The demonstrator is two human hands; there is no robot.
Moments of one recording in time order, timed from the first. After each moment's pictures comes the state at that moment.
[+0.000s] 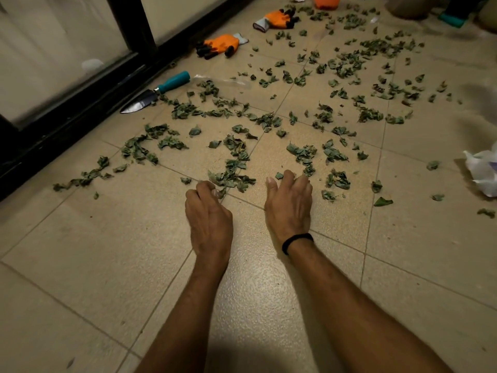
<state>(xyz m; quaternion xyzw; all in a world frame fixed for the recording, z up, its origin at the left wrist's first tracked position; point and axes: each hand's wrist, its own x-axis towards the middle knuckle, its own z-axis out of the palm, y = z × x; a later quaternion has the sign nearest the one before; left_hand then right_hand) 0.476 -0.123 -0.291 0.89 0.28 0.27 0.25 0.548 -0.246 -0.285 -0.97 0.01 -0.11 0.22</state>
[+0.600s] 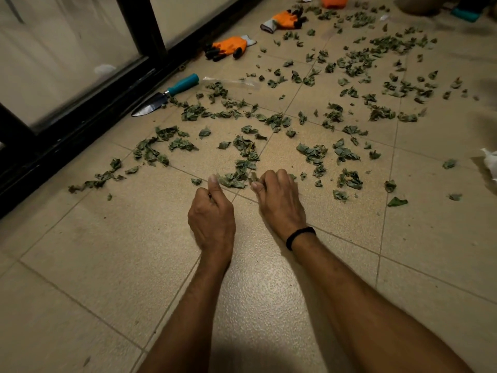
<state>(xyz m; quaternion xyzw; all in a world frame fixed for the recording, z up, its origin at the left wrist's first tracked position) 0.482 -0.113 -0.277 0.78 0.37 0.33 0.38 0.551 -0.224 -0.289 -0.95 -0.17 -0.08 0.26</state>
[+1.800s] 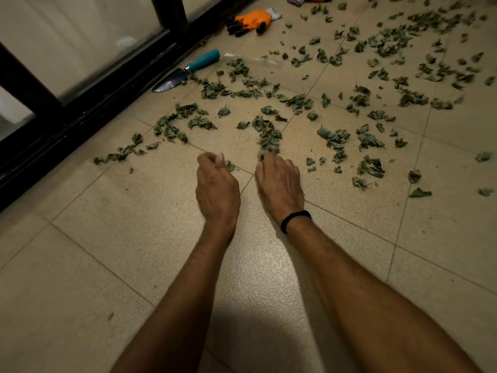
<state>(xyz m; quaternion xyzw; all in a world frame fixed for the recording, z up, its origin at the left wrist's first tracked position) 0.485 -0.089 -0.279 0.82 0.36 0.31 0.33 0.541 -0.188 -0.291 -0.95 -0.19 -0.11 0.22</state>
